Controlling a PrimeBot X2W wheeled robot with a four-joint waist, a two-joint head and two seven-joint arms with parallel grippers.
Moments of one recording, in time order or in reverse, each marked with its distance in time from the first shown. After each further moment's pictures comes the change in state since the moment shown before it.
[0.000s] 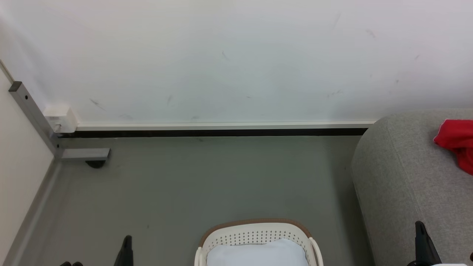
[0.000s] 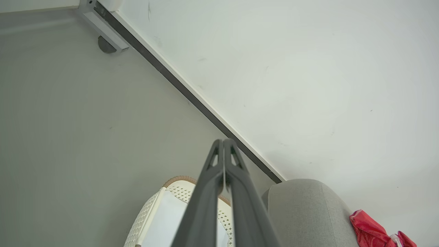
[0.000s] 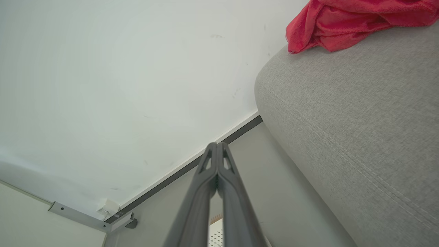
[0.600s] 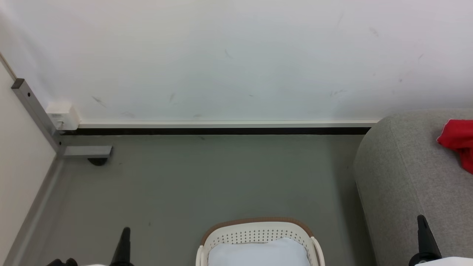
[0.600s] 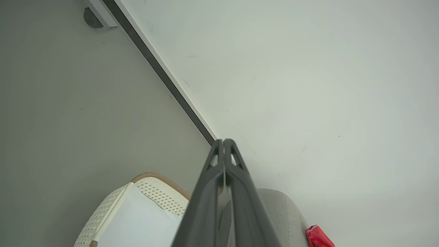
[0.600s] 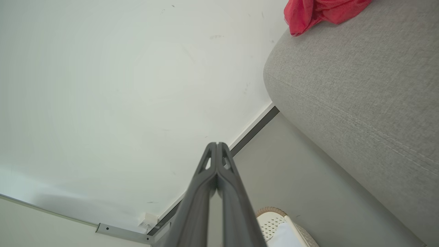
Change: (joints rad) left arm -0.031 0.000 0.028 -0.009 -0.213 -0.027 0.059; right arm -0.019 -0.002 -0.006 -0.024 0.232 0.000 0.056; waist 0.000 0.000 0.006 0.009
